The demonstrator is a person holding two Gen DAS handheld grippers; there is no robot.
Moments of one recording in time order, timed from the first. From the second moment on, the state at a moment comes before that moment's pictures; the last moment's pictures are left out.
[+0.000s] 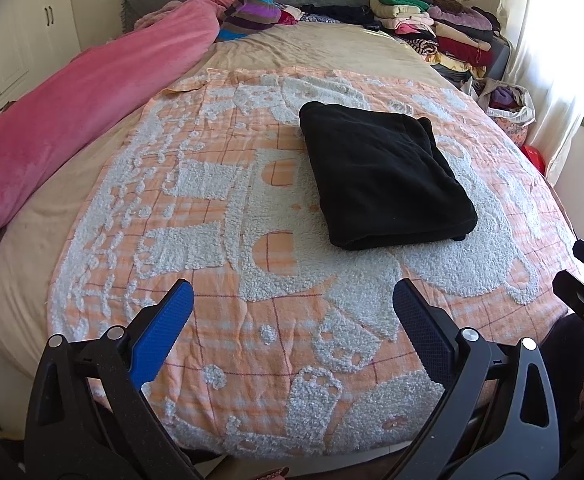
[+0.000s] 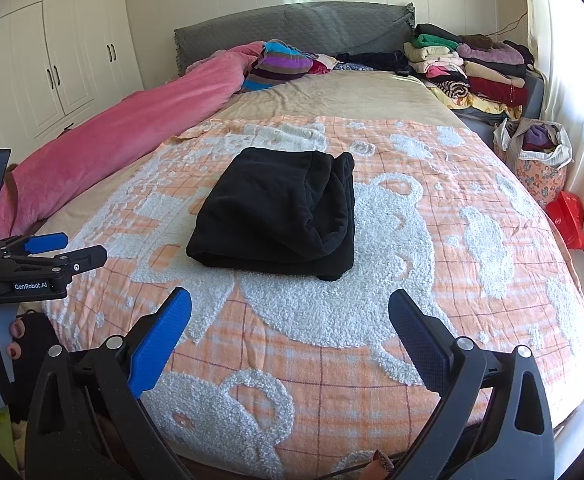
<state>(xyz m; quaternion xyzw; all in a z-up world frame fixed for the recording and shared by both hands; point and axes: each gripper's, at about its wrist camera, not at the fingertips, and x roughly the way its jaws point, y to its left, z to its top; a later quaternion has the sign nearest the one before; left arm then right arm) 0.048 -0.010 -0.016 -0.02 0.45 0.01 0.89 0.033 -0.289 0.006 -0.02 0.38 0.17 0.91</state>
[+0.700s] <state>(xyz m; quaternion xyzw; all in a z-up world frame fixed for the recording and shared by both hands) 0.048 -0.011 -0.017 -0.02 0.46 0.01 0.89 0.034 -0.286 0.003 -0.02 0.38 0.17 0.91</state>
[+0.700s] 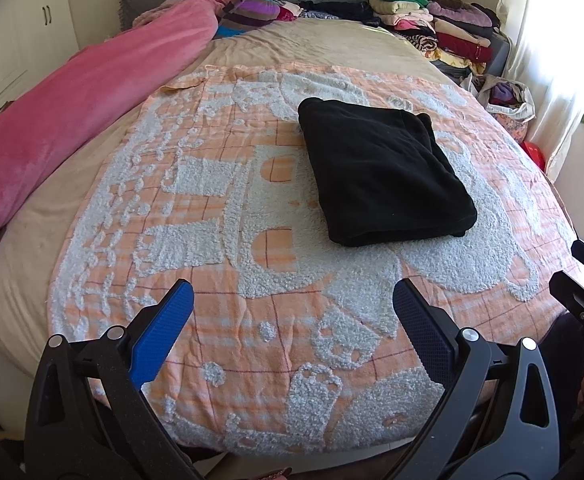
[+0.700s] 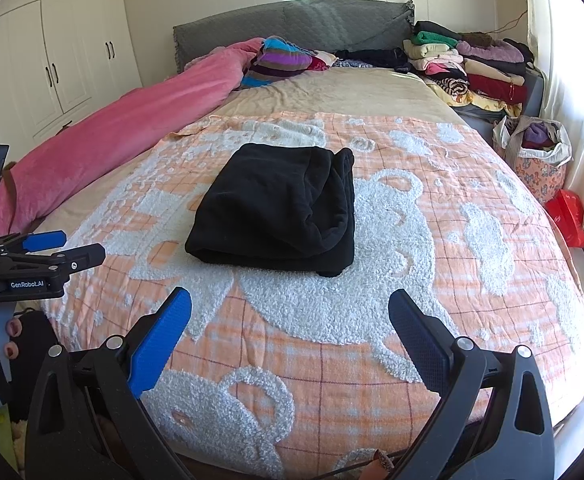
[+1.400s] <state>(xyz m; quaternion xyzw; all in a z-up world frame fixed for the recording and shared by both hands) 0.093 0.114 -0.020 -0.09 0.46 0.15 0.87 0.057 -0.564 0.033 0.22 0.29 -0.14 0.92</state>
